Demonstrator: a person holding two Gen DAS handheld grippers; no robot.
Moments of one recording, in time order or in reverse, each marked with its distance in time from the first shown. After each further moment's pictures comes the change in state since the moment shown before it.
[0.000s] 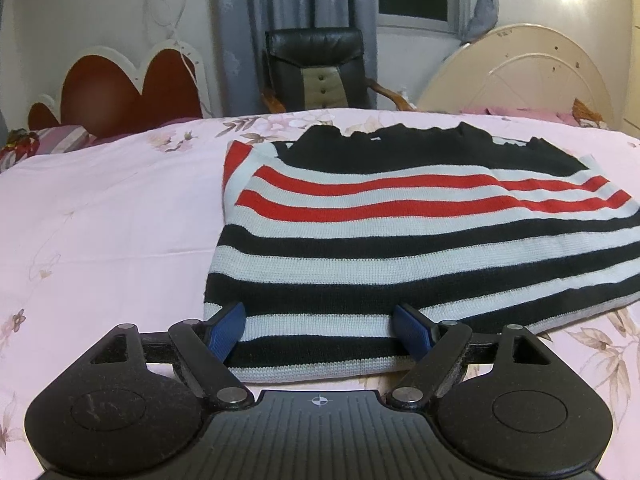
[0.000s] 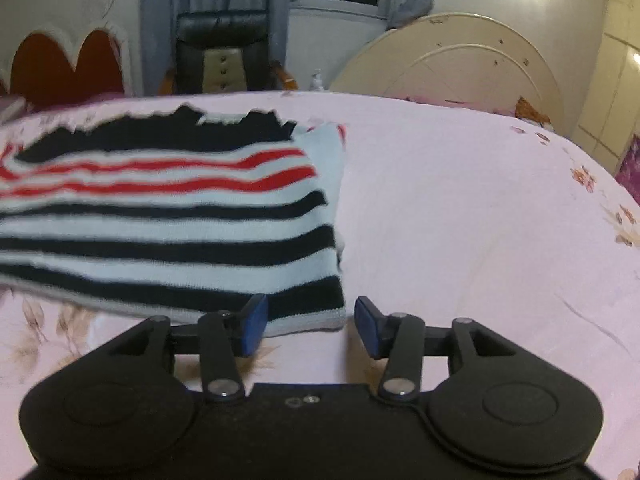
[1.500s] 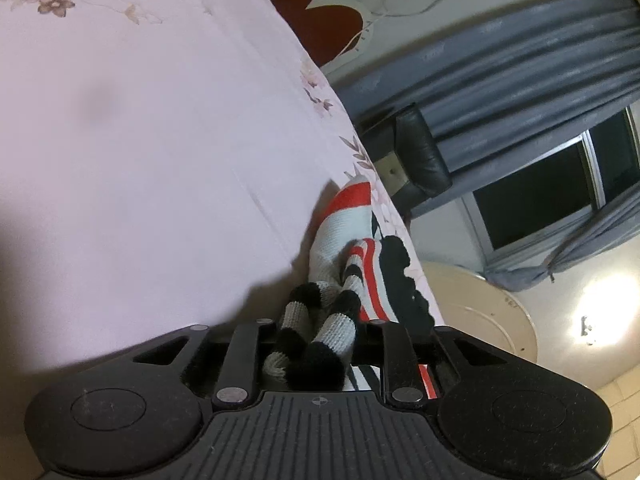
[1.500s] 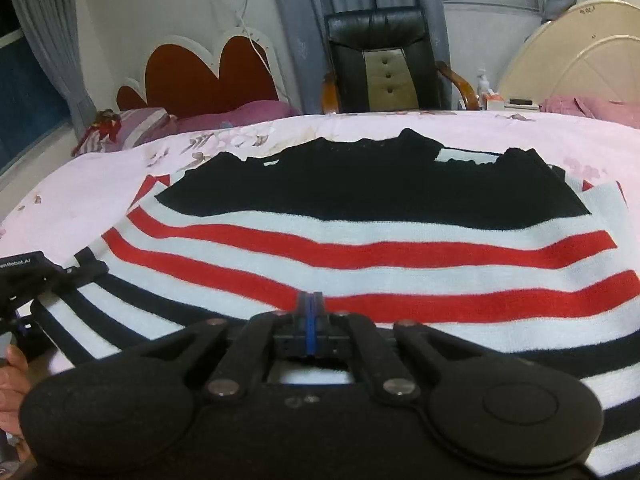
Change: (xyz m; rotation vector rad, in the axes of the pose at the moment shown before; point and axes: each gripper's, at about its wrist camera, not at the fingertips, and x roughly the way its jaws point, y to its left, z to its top) left arm 0.065 0.108 -0.040 -1.086 -0.132 -0.308; right arm 0.063 0.116 0.062 -0.053 0.018 0.507
